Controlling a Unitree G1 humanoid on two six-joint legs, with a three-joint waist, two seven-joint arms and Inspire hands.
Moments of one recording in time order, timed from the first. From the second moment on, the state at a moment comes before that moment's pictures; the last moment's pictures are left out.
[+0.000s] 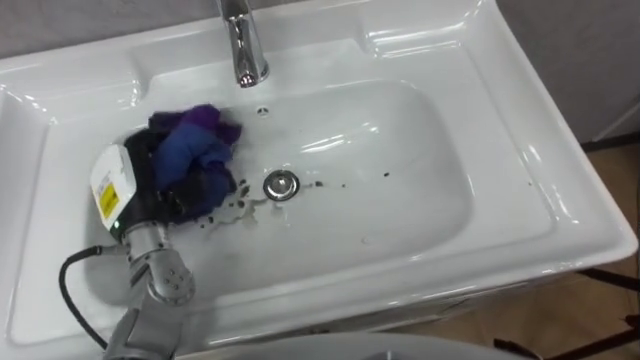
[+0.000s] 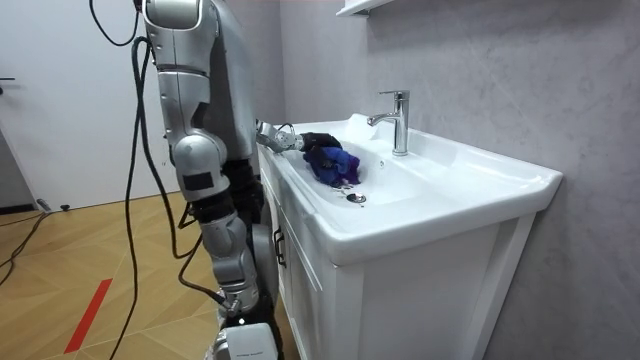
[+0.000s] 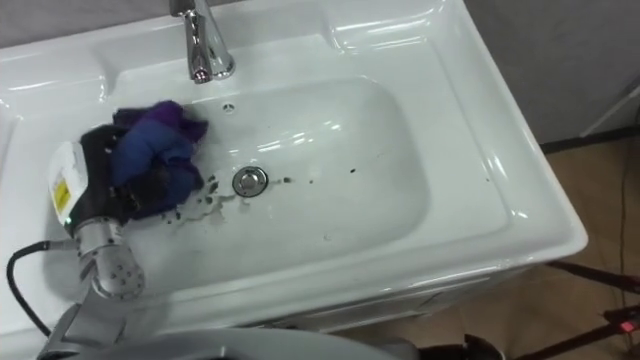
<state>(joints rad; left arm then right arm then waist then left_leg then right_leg) 0.23 0.22 -0.06 0.36 0.51 0.04 0.54 0.09 -0.24 0.02 1.28 0.23 0.04 -0.06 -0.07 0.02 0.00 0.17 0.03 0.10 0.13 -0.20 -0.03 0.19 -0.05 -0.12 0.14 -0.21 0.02</state>
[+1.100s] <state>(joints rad) 0.19 0.23 -0.04 0.53 0.86 0.14 0.50 0.14 -0.27 0.00 1.24 0.00 0.22 -0.05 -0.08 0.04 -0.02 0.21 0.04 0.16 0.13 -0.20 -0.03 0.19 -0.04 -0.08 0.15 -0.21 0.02</state>
